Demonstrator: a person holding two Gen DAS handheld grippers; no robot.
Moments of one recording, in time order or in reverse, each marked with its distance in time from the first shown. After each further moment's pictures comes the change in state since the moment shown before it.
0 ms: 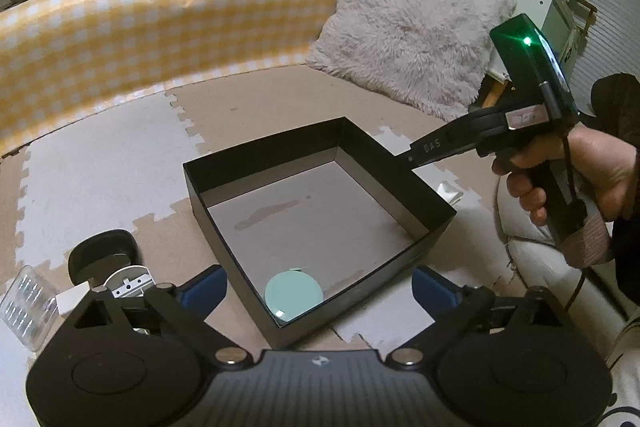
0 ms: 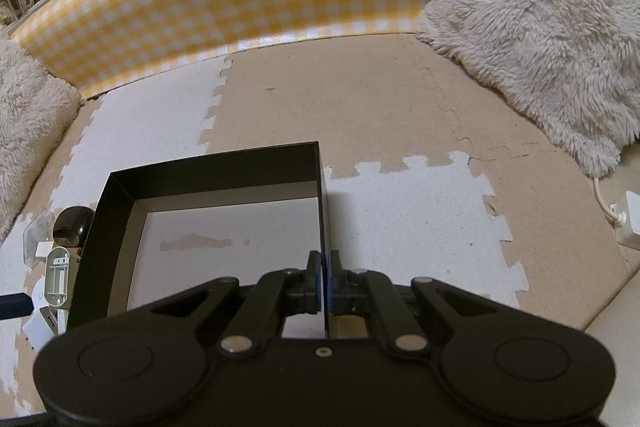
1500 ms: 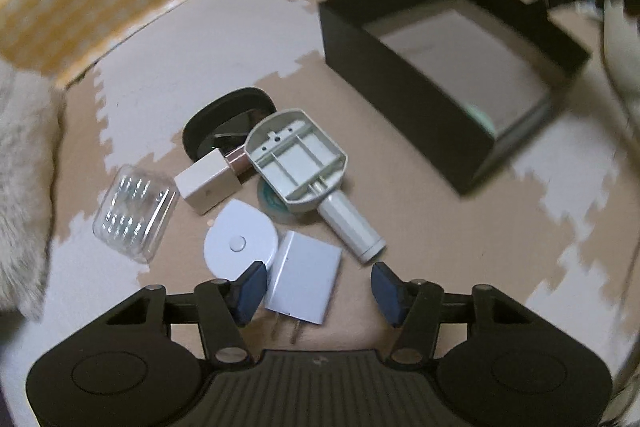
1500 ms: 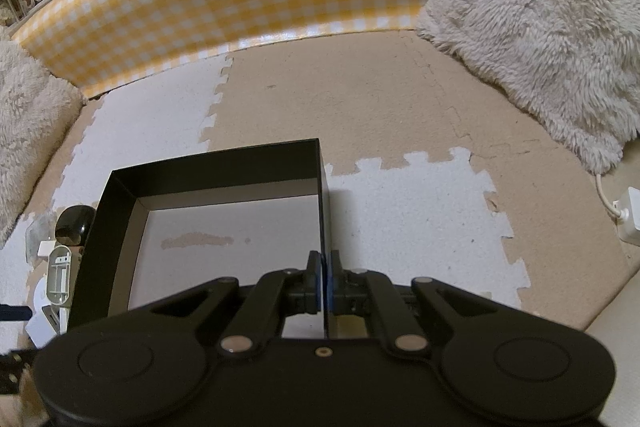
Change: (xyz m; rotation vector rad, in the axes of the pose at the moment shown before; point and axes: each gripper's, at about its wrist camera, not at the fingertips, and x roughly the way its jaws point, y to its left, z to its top) left arm 0.016 0.082 -0.048 0.137 0.364 0.252; right arm 0.001 0.000 -0.002 0.000 0.008 0.004
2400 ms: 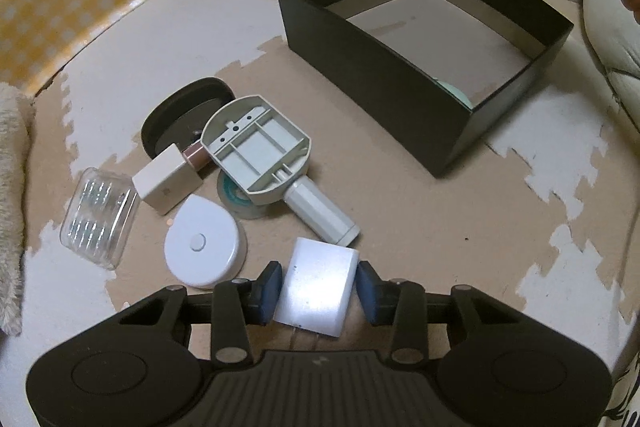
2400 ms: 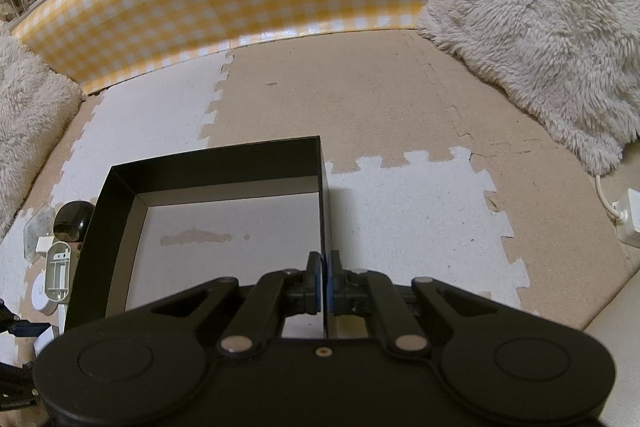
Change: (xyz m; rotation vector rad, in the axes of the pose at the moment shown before) left arm 0.012 -0.011 0.000 0.027 0.019 -0.074; right arm 0.000 0.000 0.000 -0.001 0.001 0.000
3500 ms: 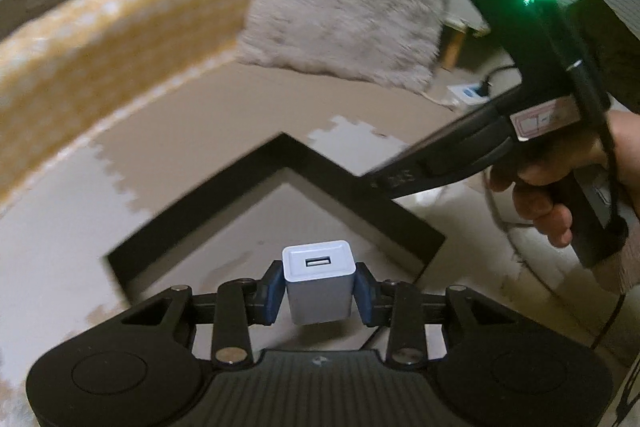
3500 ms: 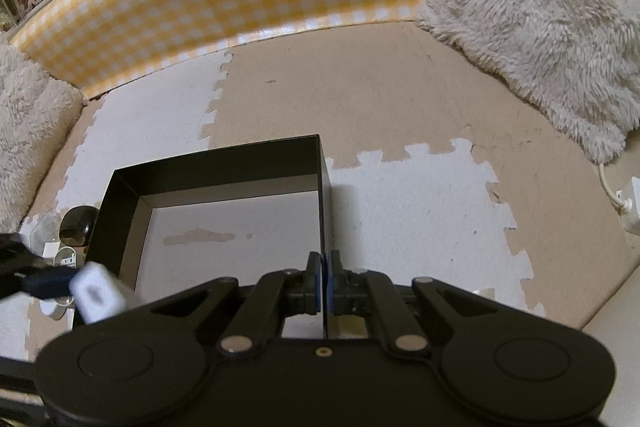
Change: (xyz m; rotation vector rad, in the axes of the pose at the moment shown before) left arm -0.023 -0.082 0.135 0.110 -0.311 -0.220; right arm 0.000 -0.006 0.002 0.031 0.023 0.024
